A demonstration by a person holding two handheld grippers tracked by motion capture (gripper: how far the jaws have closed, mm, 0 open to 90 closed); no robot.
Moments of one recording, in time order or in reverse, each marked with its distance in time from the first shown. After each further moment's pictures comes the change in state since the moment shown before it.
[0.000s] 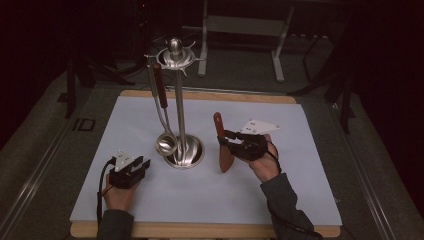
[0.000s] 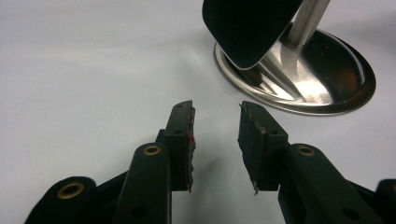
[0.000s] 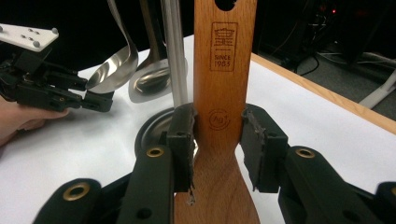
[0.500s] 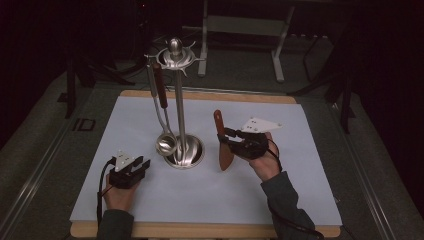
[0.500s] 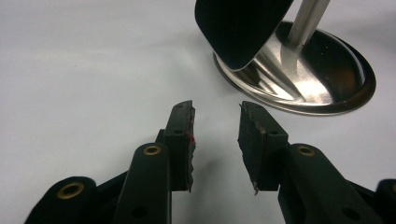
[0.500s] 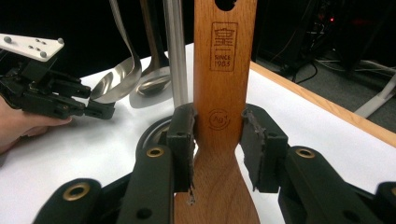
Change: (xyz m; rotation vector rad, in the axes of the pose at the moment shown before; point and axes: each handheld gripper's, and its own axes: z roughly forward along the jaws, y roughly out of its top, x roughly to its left) left arm 0.000 0.000 0.000 0.002 -0.001 0.002; right arm 0.001 0.008 -0.004 -0.021 0.000 -0.012
